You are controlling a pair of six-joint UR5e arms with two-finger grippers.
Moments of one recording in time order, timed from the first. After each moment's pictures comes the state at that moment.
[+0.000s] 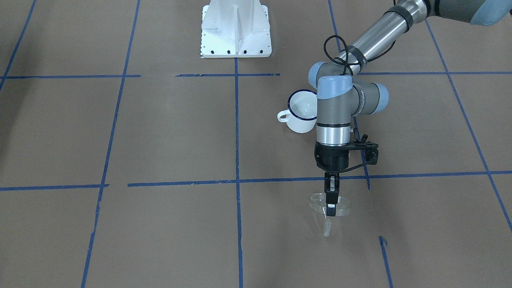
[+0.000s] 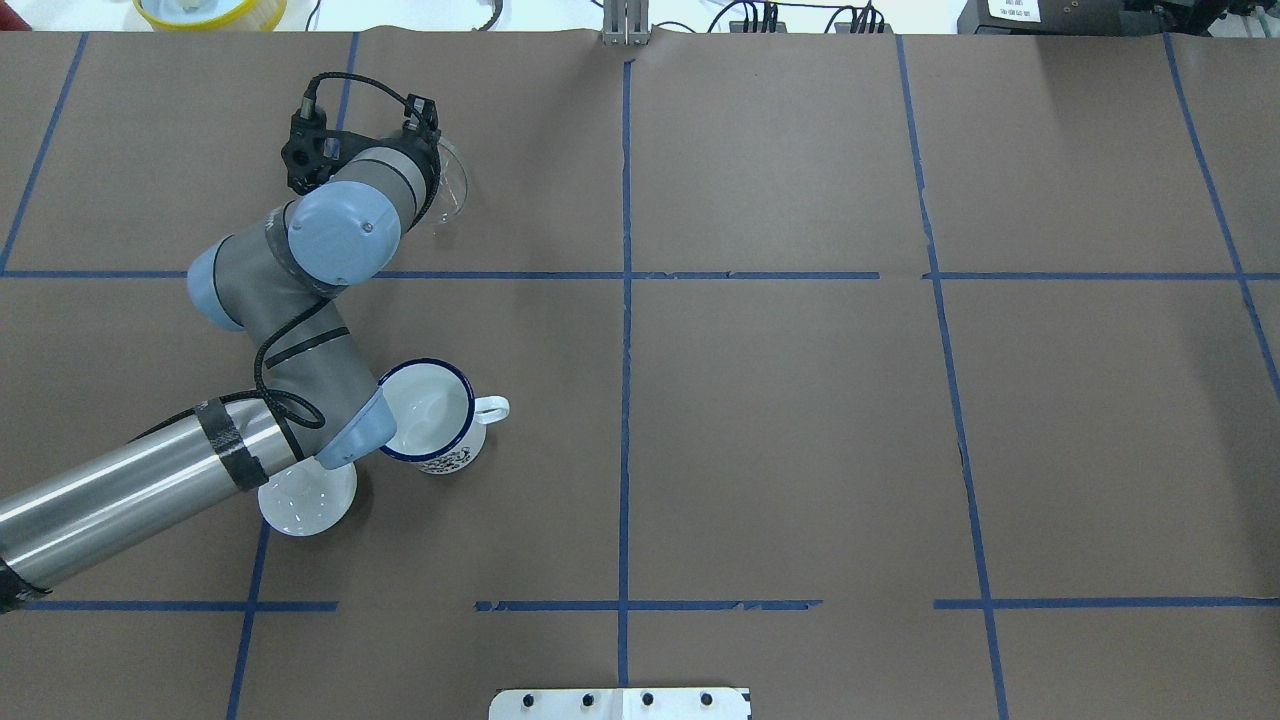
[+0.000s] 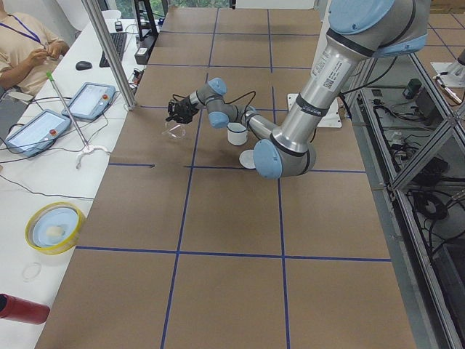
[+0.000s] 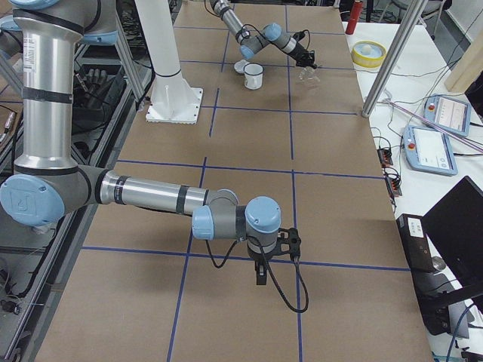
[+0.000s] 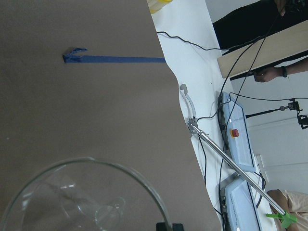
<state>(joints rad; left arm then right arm) -0.67 -2.21 -1.29 -2.30 -1.18 -2.35 1.56 -1.68 1.56 -1.39 2.29 0.01</state>
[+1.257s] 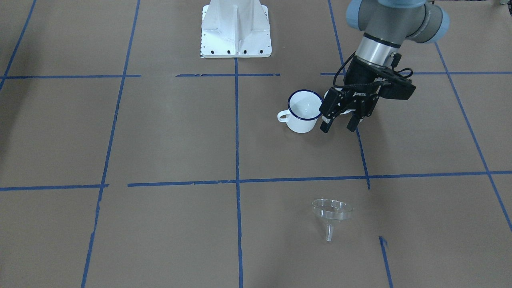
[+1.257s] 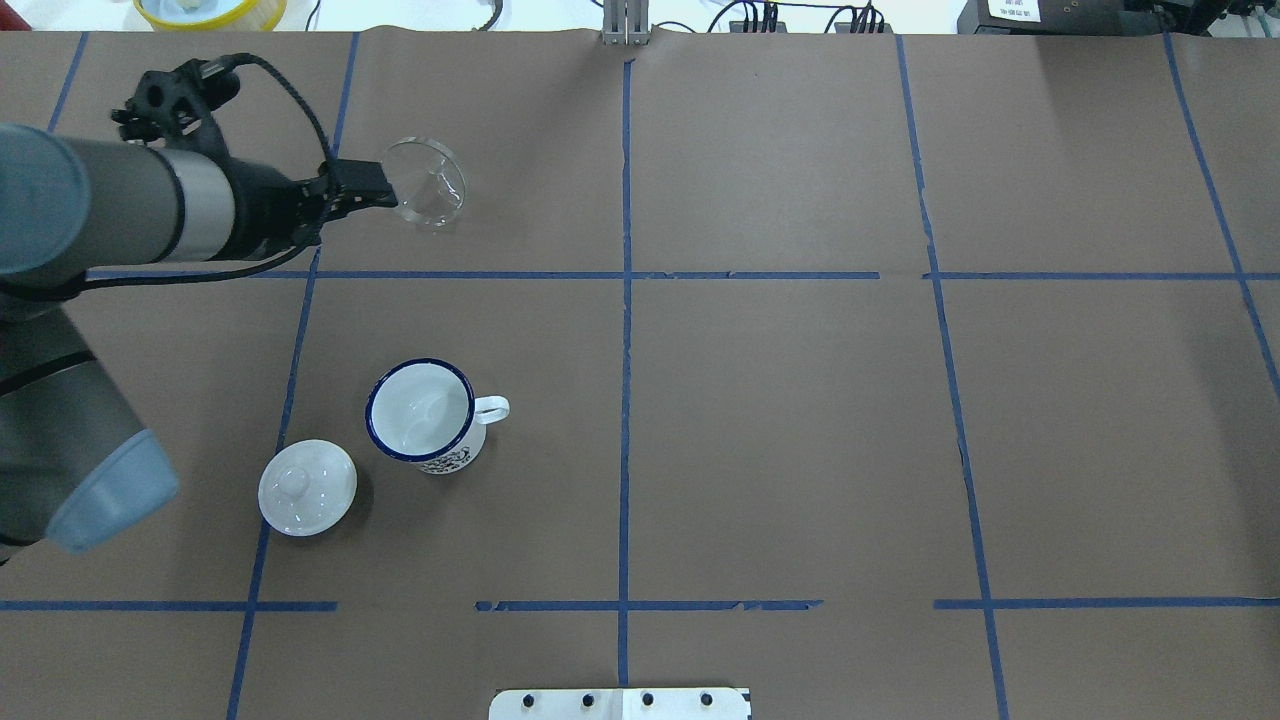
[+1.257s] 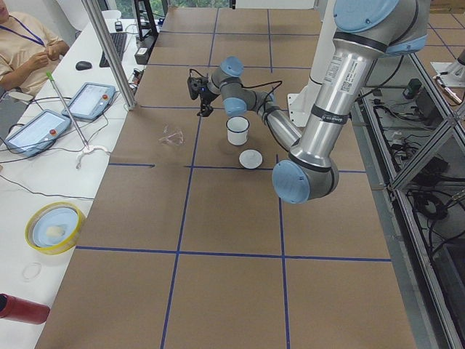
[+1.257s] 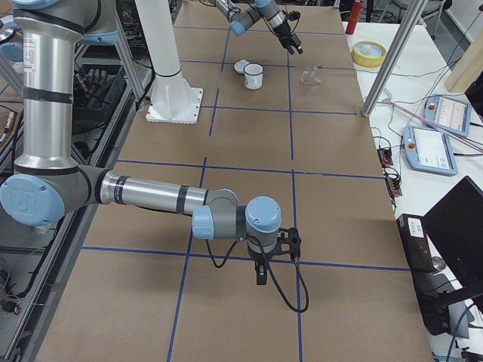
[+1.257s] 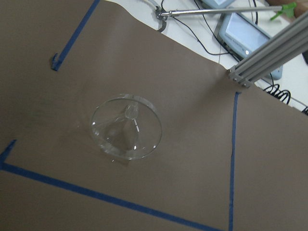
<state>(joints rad) -0.78 -1.83 -2.01 -2.03 -1.77 -1.43 1.56 -1.68 1.56 -1.39 2.29 0.01</state>
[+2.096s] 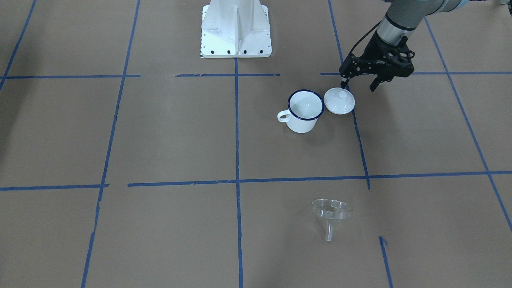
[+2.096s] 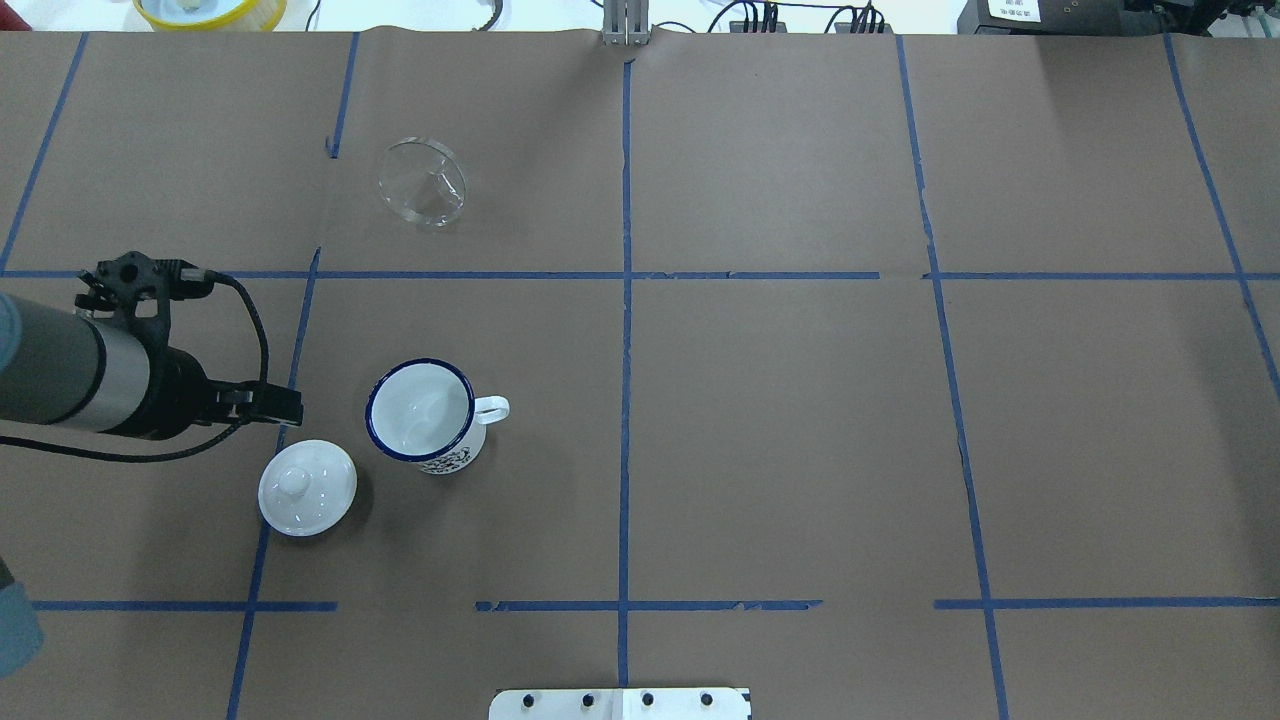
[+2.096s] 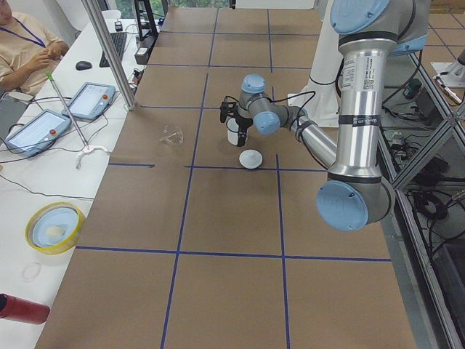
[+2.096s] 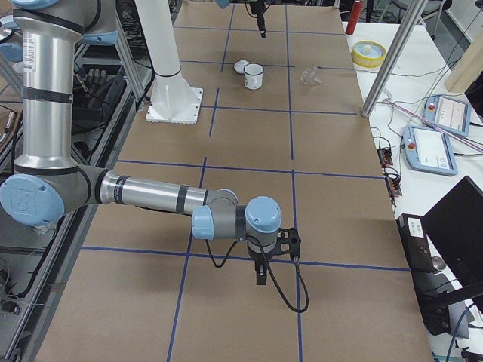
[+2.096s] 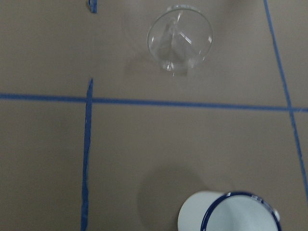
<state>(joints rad) -0.62 -1.58 -2.13 -1.83 -1.90 -1.14 1.56 -1.68 1.56 -1.39 2.29 0.01</state>
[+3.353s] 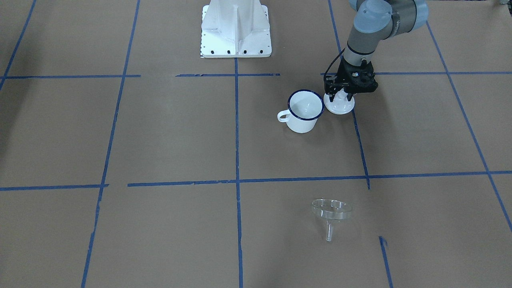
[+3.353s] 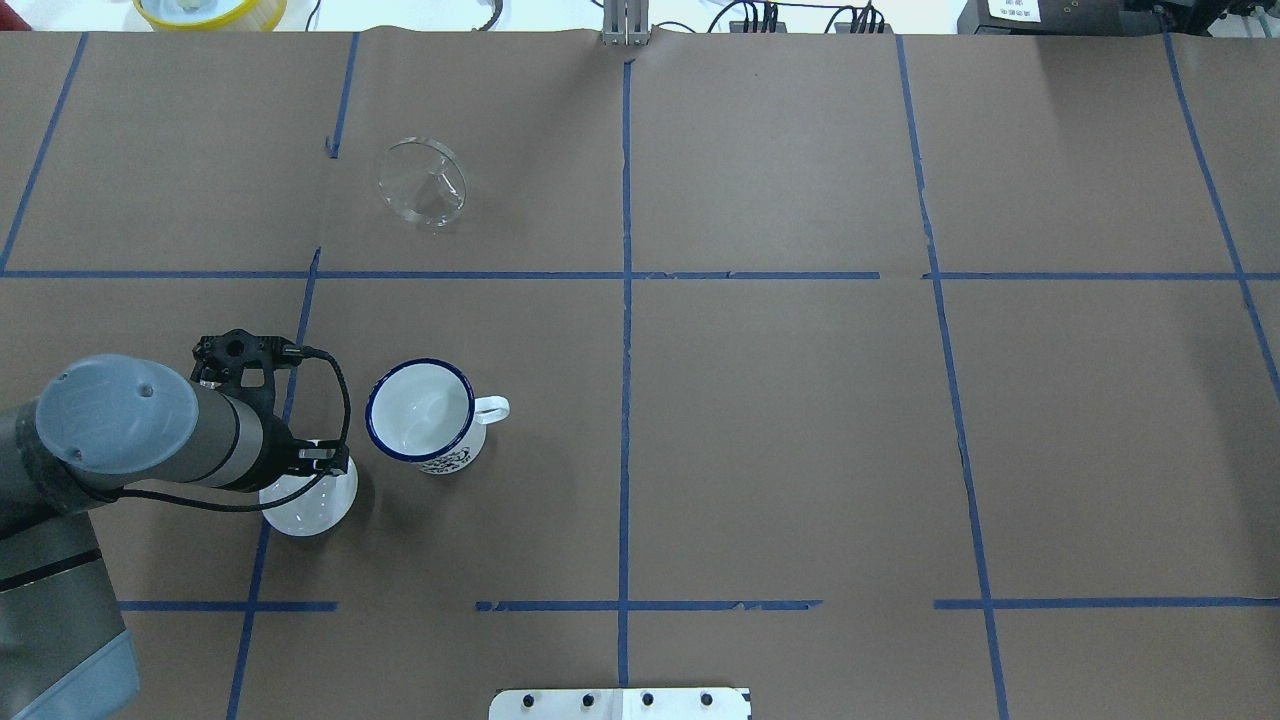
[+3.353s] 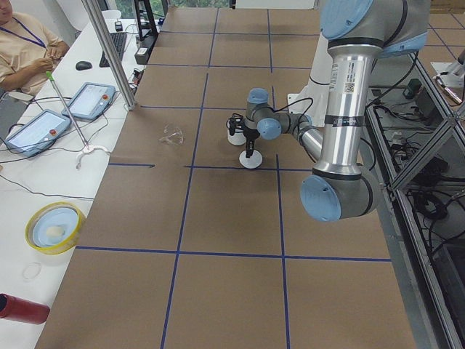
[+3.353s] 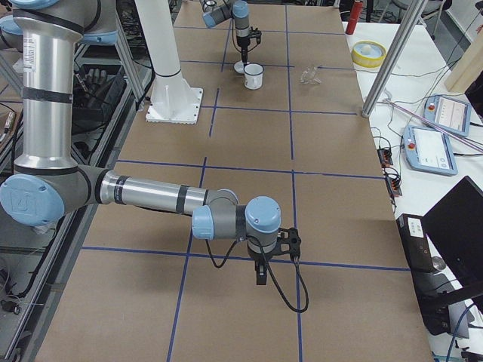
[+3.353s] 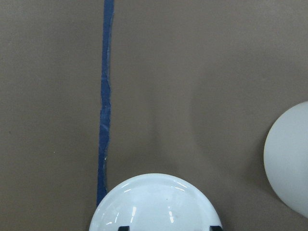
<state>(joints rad) -0.49 -1.66 -2.00 -1.80 -1.80 -1.22 1.56 -1.68 1.56 -1.39 2.29 0.01</state>
